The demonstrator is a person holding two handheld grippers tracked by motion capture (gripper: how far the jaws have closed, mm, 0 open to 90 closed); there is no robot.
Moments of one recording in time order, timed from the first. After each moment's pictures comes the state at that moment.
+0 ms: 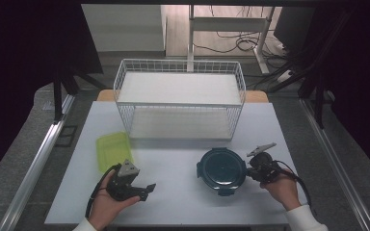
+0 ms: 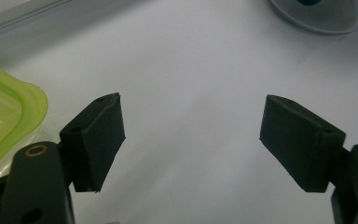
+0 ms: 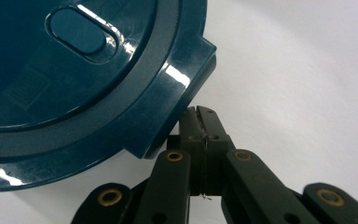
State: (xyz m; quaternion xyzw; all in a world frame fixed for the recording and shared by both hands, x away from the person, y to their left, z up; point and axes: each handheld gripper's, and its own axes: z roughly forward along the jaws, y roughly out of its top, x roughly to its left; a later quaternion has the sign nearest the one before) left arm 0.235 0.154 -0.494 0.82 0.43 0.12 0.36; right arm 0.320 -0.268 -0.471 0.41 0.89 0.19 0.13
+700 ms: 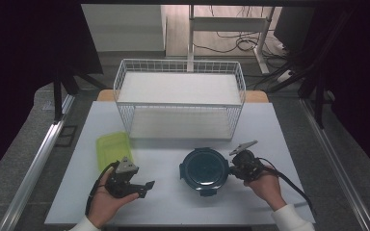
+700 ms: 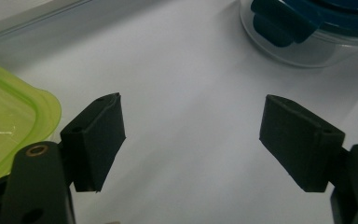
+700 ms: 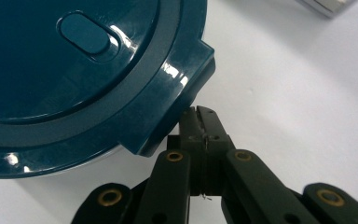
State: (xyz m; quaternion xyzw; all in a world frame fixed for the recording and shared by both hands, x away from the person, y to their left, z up) left arm 0.241 0.158 -0.493 0.81 0.43 0.12 0.37; right arm 0.321 -0.219 -0.467 0.37 0.90 0.20 0.12
